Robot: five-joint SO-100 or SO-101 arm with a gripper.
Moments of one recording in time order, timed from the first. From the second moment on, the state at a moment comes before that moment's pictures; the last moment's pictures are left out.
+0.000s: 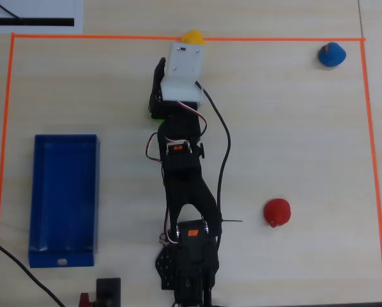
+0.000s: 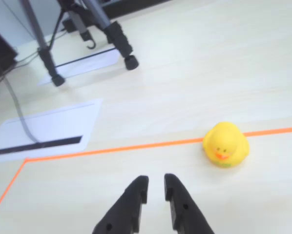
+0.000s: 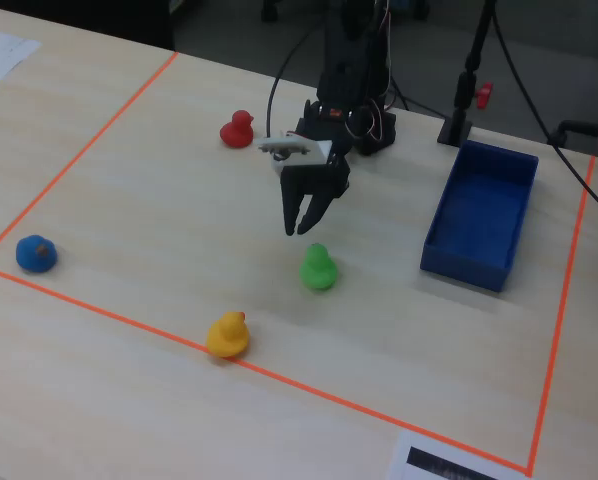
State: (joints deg) arm -2.2 100.4 135.4 -30.2 -69.2
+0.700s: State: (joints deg) arm 3.2 74.1 112.9 -32.6 -64.2
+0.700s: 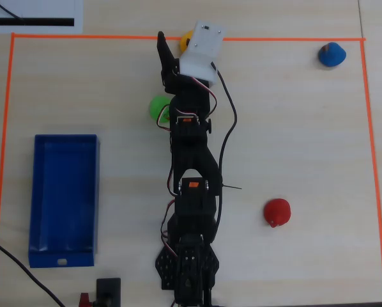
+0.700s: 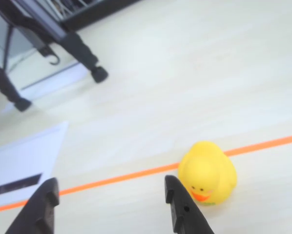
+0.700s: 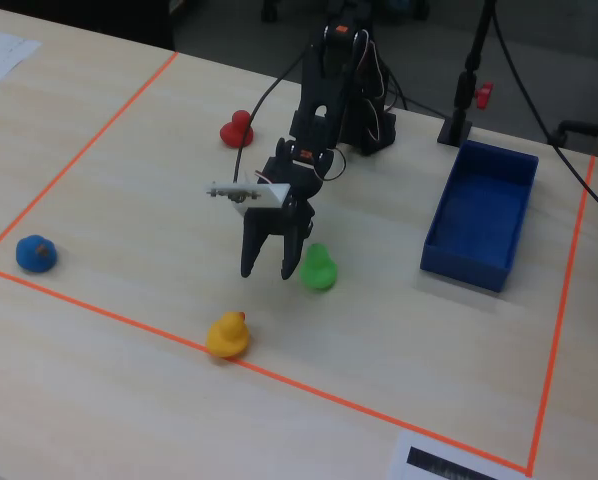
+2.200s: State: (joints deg) arm 2.5 56.3 99.6 -31.9 -84.7
